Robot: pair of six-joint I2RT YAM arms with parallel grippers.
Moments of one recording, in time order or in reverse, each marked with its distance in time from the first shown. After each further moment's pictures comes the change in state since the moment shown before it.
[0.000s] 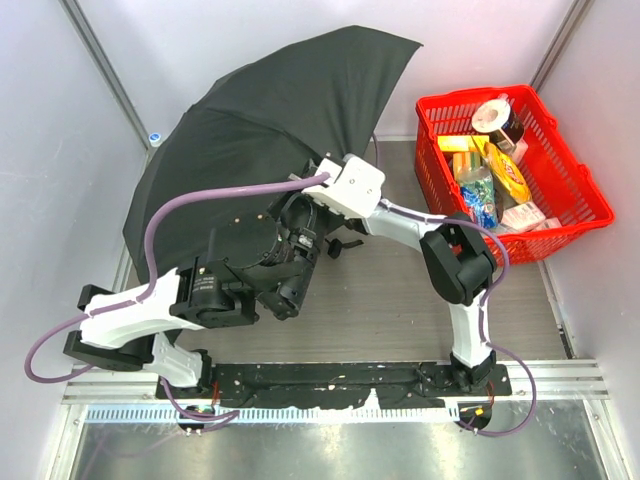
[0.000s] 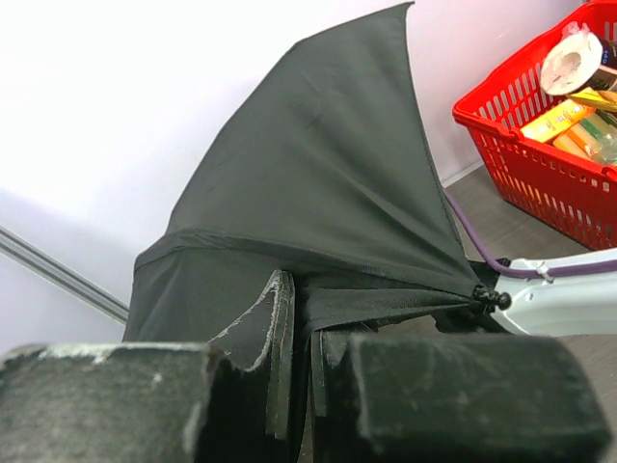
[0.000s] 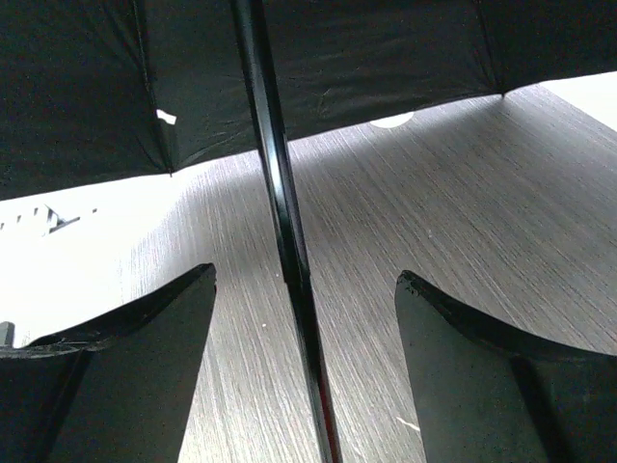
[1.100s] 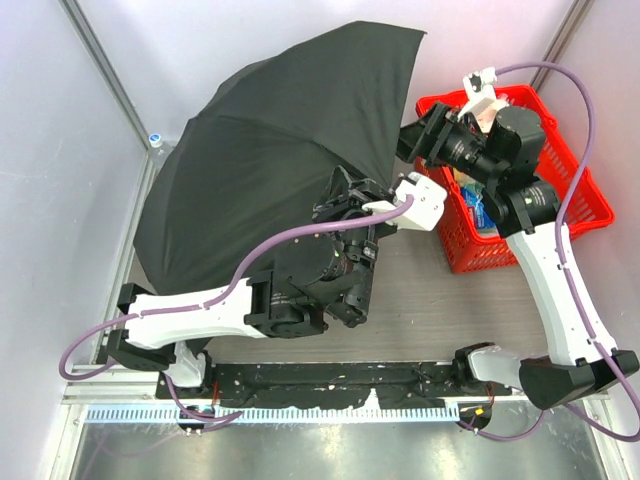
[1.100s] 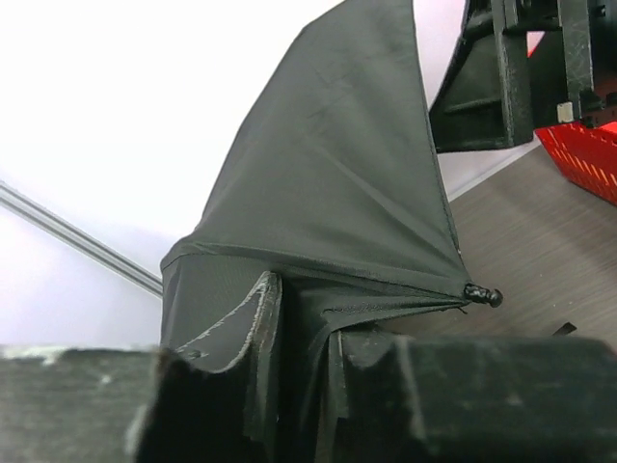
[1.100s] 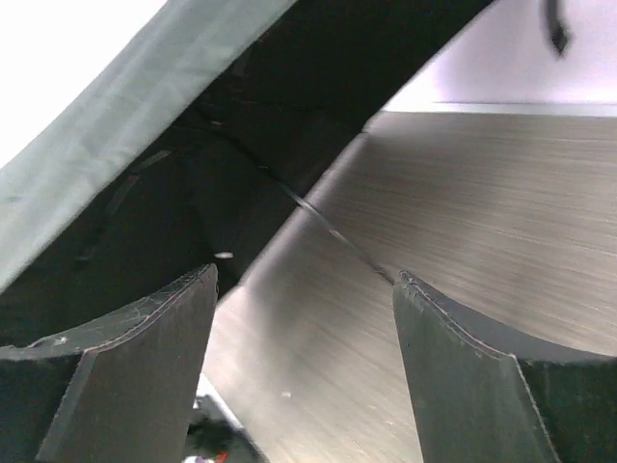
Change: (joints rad) left arm 0.002 0.144 -0.071 0.438 -0.105 0.370; right arm -0.405 -0.781 0.113 -0.897 0.028 0.433
